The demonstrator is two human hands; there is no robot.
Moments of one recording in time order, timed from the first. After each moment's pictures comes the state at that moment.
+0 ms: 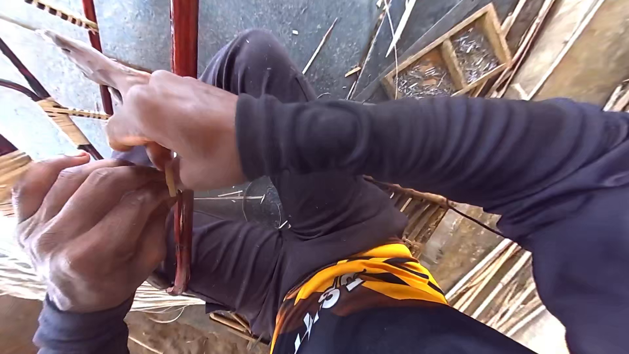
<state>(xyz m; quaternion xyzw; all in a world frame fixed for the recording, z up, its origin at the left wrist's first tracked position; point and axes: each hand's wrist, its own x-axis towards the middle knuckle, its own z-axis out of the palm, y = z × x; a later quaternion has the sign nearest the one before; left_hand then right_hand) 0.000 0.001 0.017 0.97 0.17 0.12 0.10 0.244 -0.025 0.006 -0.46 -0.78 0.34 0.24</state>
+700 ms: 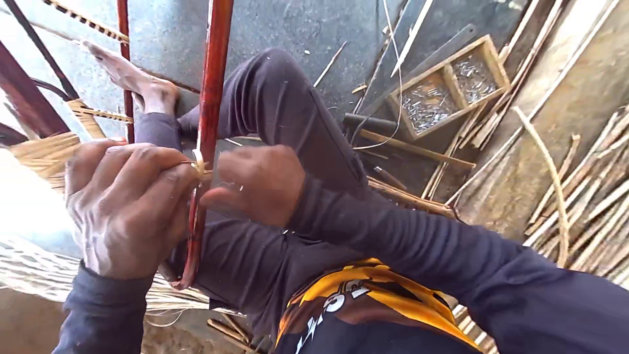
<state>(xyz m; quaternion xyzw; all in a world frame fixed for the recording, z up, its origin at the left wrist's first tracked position) 0.017 -0.007 0.025 0.98 0.18 0.10 0.04 0.203 -0.106 -0.043 -0.63 -0.64 0.22 0.37</state>
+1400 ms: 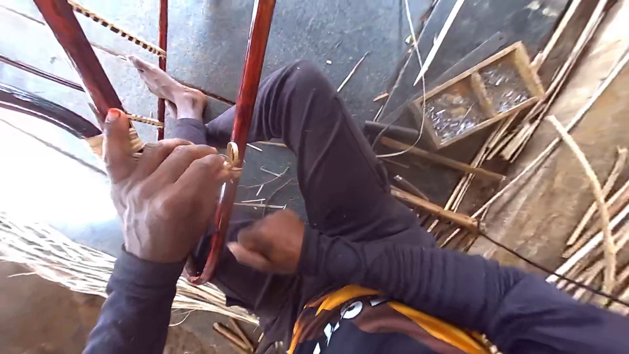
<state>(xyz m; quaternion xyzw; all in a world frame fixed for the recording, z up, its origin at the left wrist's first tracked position) 0.019 -0.004 0.029 0.97 0.22 0.11 0.00 0.139 -0.155 -0.065 -0.53 -0.69 0.36 0.34</state>
